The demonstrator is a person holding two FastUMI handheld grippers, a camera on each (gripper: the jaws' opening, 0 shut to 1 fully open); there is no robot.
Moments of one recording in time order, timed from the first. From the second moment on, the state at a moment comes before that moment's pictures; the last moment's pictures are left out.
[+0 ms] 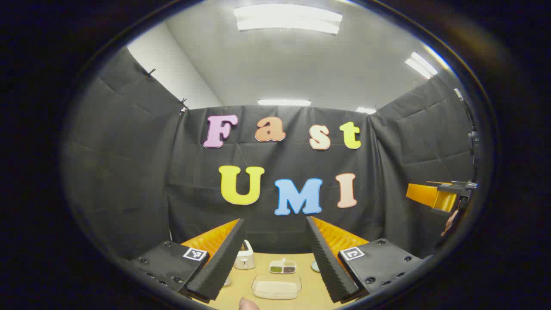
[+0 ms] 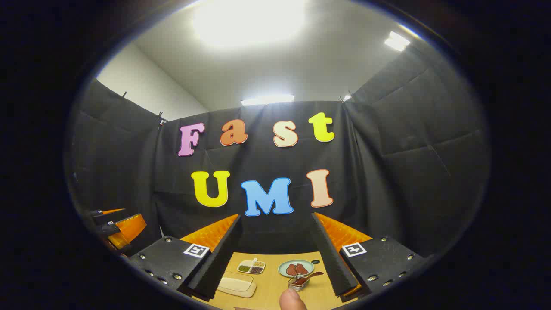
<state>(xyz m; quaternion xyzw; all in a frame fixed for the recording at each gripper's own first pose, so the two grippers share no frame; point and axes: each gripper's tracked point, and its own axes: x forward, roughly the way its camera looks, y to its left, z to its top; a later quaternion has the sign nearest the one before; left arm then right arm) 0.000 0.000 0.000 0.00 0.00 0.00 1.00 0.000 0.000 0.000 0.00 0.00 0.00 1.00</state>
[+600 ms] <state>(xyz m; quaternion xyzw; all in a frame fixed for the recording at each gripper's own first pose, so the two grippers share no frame) -0.008 -0.002 0.001 0.00 0.00 0.04 1.00 -0.001 -0.022 -0.006 0.01 0.00 0.03 1.00</state>
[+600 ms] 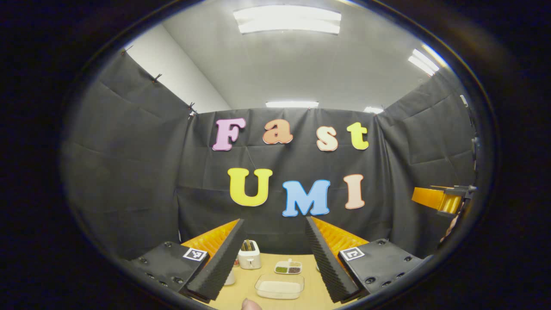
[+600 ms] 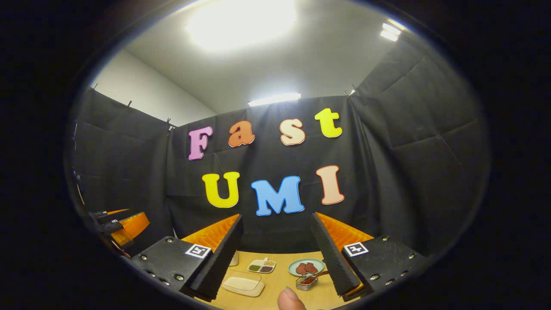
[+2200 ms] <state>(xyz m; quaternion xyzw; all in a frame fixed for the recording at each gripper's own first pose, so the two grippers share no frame) 0.089 0.210 -0.137 -0.02 0.08 0.10 0.99 0.066 0.108 -0.068 0.02 0.06 -0.02 1.00</state>
